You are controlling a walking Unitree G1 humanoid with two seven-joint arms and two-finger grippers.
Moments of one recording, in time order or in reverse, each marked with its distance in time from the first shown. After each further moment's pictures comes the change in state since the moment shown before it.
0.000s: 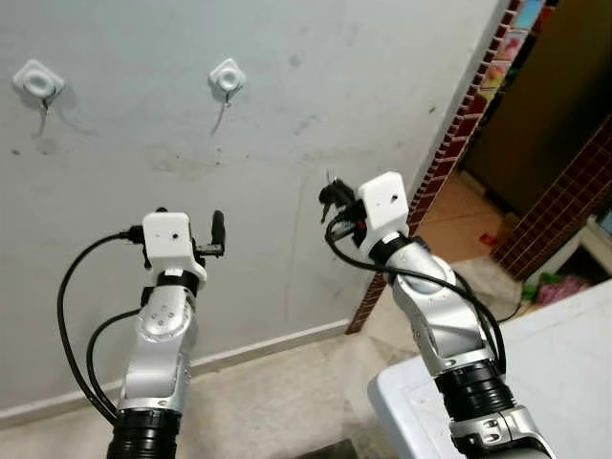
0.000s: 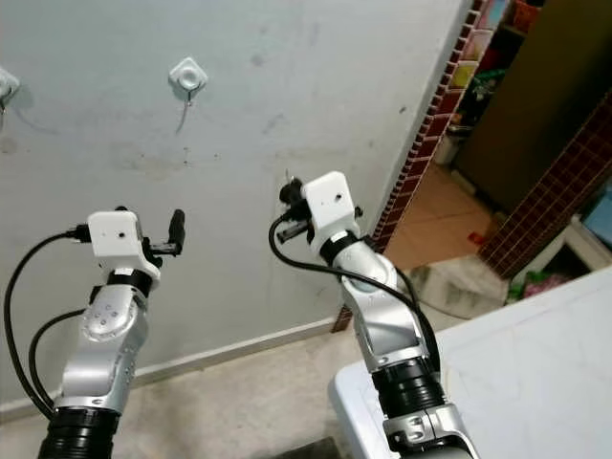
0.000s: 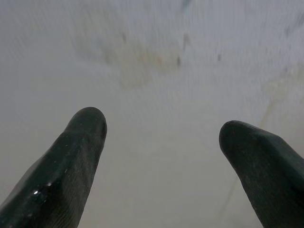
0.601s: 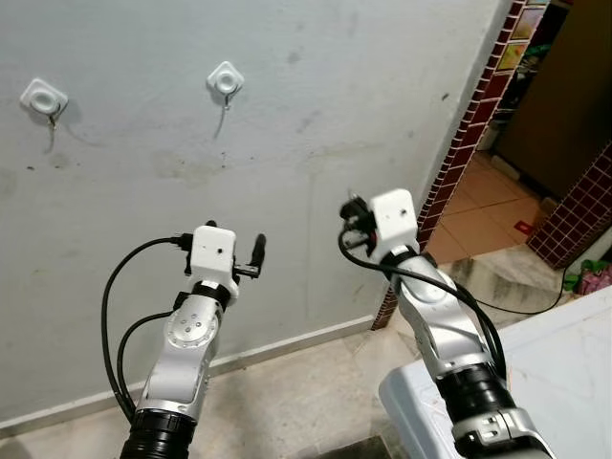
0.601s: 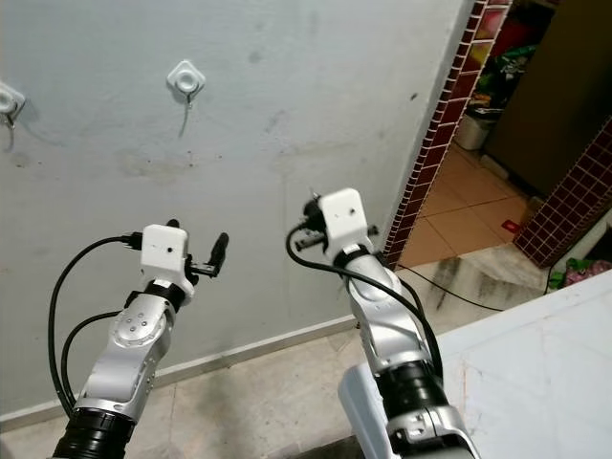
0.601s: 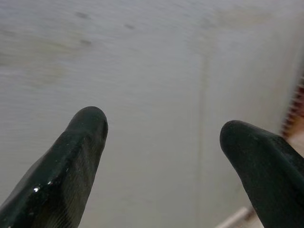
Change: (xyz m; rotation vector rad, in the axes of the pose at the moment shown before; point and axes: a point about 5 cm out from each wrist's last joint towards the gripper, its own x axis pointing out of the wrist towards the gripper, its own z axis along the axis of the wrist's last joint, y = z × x) left arm -0.006 -0.035 -0.020 0.094 0.074 -0.265; right arm -0.020 -0.024 -0.043 0.034 0.132 -0.195
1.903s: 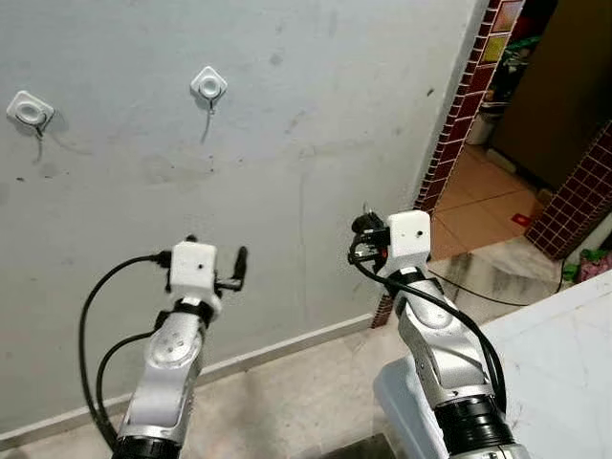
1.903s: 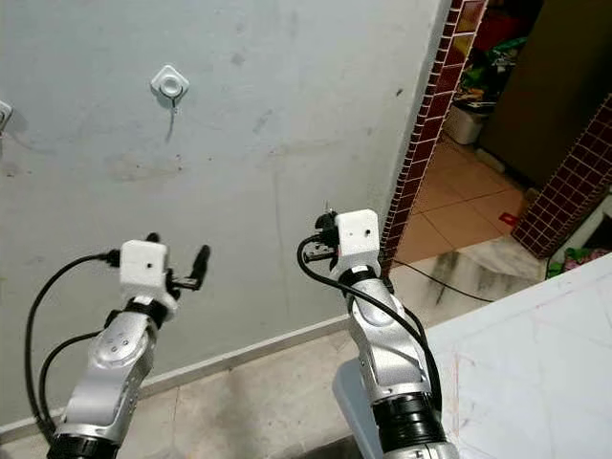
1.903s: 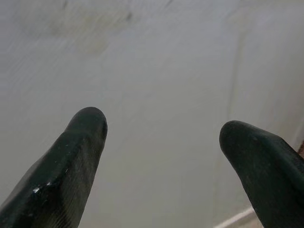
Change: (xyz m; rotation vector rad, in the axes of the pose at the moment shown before) left arm -0.029 0.029 -0.019 -0.018 0.063 0.140; right arm -0.015 0.013 -0.005 0.138 -0.020 -0.080
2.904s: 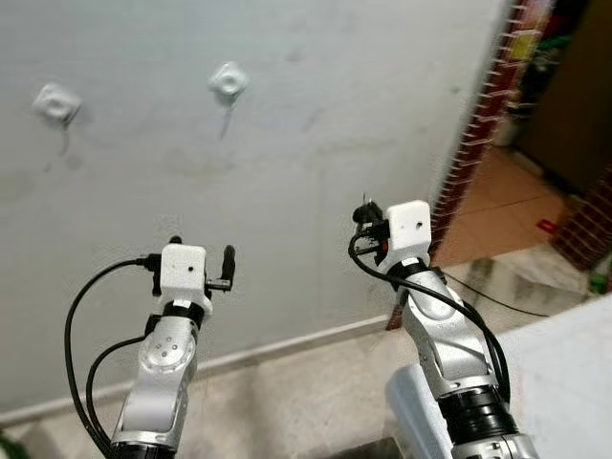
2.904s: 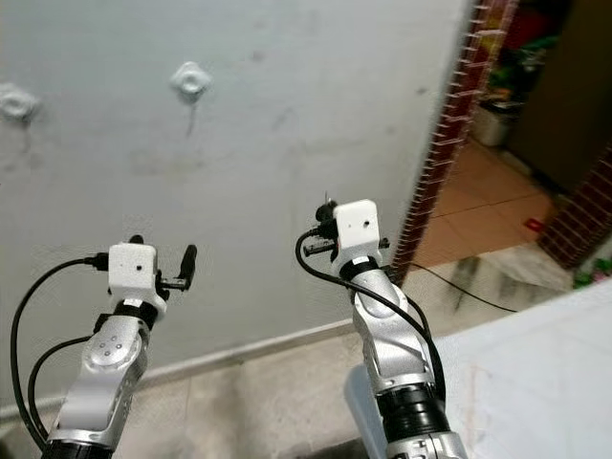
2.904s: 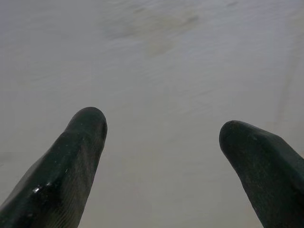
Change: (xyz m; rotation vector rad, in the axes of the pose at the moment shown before) left arm 0.001 0.007 0.012 0.026 -0.059 0.078; right arm 0.008 0.007 0.012 -0.067 -0.045 0.070
